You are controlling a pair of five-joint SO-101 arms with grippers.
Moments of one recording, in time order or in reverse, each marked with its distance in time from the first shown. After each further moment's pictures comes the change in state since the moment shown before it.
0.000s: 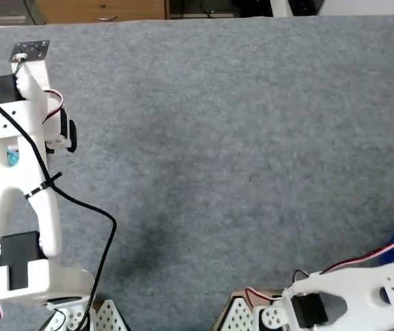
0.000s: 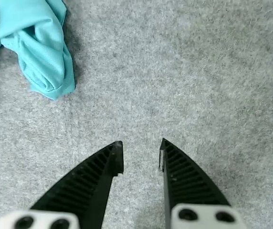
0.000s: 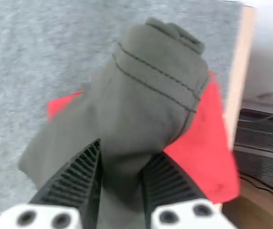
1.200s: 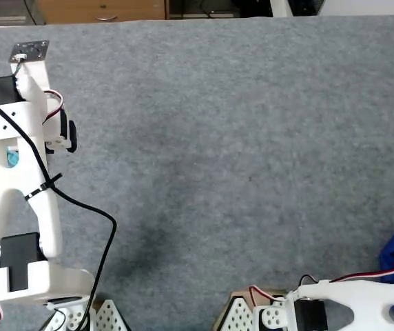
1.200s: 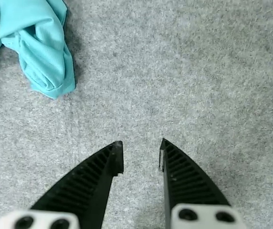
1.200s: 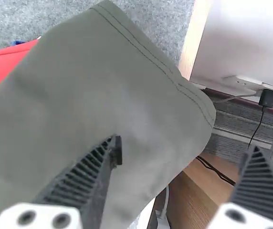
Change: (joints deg) left arm 0.0 -0.2 0.4 0.0 0.0; right arm 10.5 6.9 -0.1 0.0 16.2
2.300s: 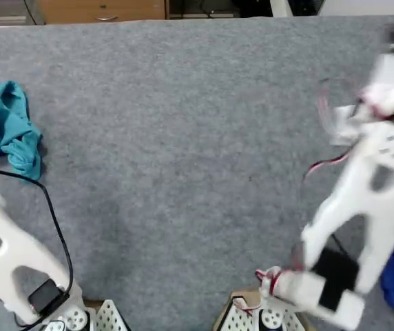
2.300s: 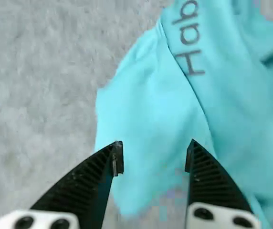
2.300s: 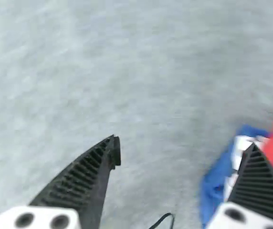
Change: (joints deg) left arm -32.6 57.3 -56.3 -16.8 -4.7; right arm -68.0 -53.4 57.8 -0.1 -1.6
